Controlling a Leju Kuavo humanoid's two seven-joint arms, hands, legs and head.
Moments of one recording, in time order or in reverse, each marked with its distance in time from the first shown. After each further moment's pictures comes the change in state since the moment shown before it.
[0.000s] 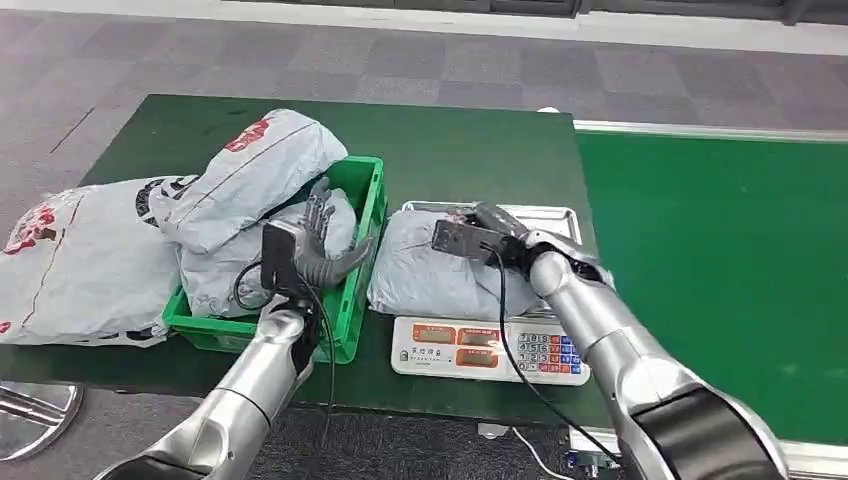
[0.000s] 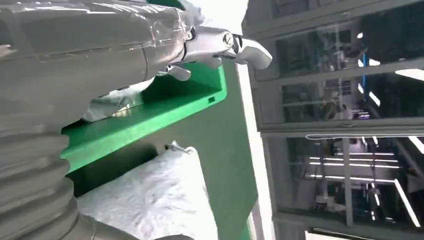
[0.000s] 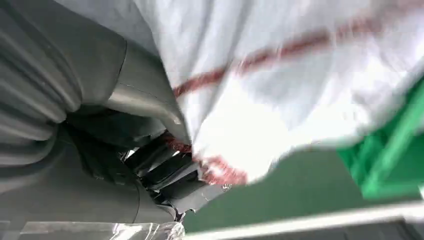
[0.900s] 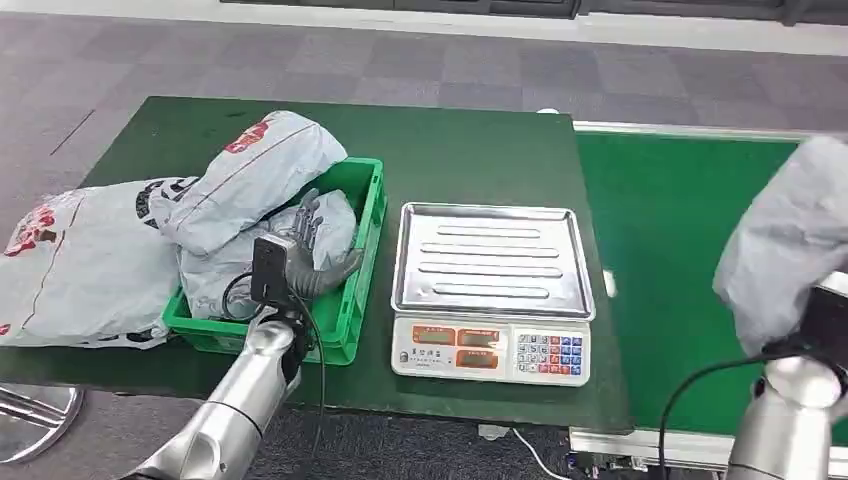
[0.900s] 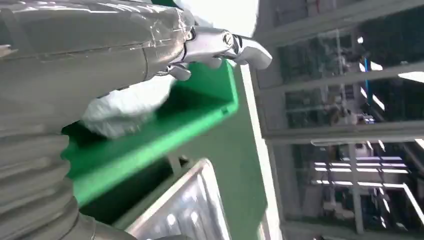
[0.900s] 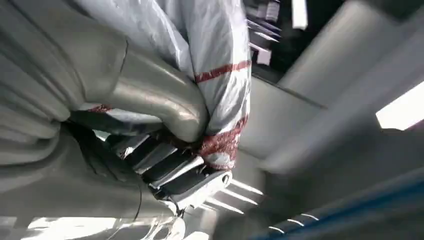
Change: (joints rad) left arm 0.058 0.018 0.041 -0.064 -0.063 0.018 0.000; right arm 0.507 -0.142 -0.838 -0.863 -0.260 -0.830 -0.422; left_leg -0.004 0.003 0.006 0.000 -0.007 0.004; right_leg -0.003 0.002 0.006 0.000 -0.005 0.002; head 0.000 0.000
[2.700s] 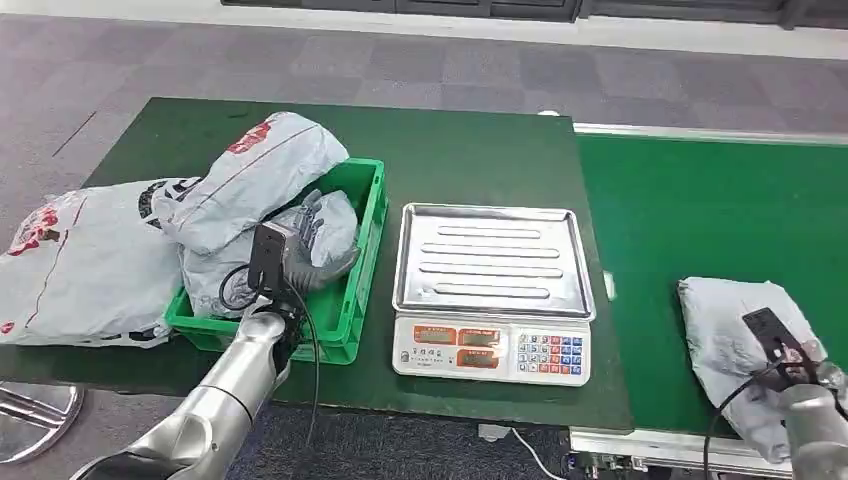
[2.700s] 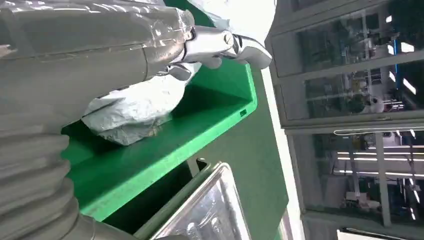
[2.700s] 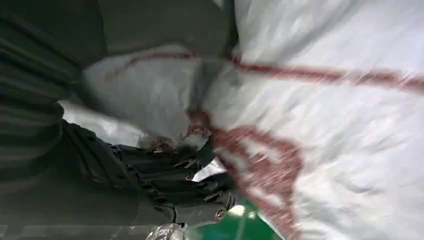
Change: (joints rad) left arm -0.072 0.041 0.013 0.125 0.001 -0.075 0.040; right arm -0.215 -0.346 -0.171 1.130 0.615 0.471 0.848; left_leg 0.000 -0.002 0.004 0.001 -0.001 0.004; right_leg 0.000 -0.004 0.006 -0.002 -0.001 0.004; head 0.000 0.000
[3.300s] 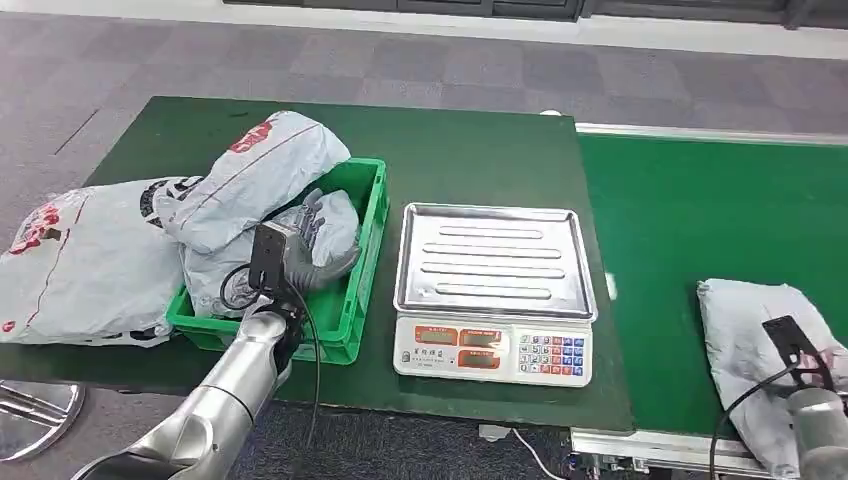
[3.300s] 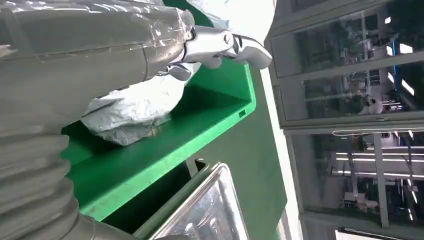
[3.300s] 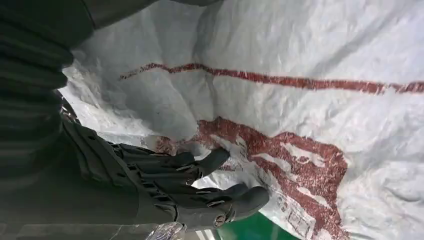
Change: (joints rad) left arm -0.001 -0.002 -0.001 -0.004 0.002 0.004 -0.001; right arm 0.022 -0.030 0.001 0.000 -0.023 -0.060 0.117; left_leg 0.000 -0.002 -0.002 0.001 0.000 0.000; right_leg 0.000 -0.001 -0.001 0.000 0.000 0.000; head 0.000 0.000
